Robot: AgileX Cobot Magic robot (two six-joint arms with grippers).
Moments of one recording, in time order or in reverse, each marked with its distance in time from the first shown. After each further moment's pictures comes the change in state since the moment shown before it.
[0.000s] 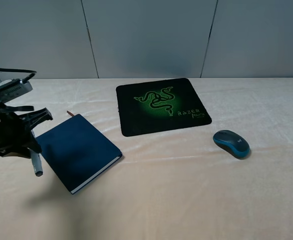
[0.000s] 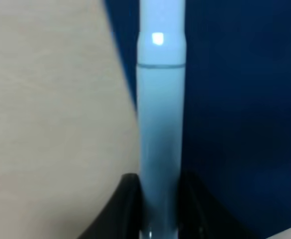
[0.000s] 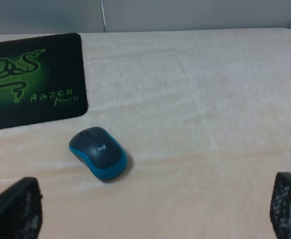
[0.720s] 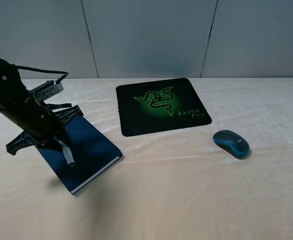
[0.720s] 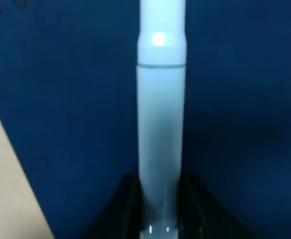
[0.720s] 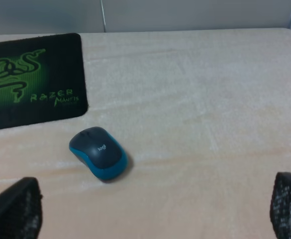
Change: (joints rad) left arm -0.112 0.216 -0.102 -0.023 -0.133 -0.120; right arm 0.000 0.000 0.000 0.000 0.000 0.000
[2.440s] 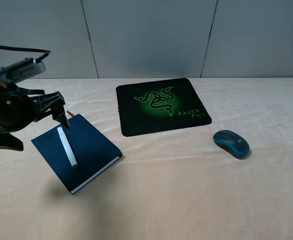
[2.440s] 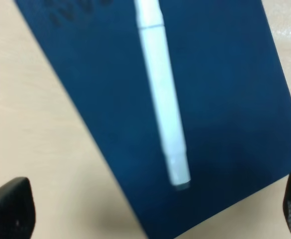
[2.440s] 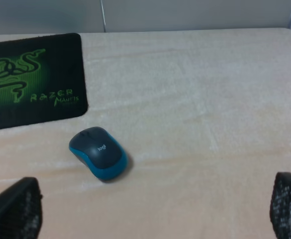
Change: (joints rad) left arm 0.000 -0.315 0.000 0.121 0.248 0.052; right arm 0.000 0.000 0.000 0.000 0.000 0.000
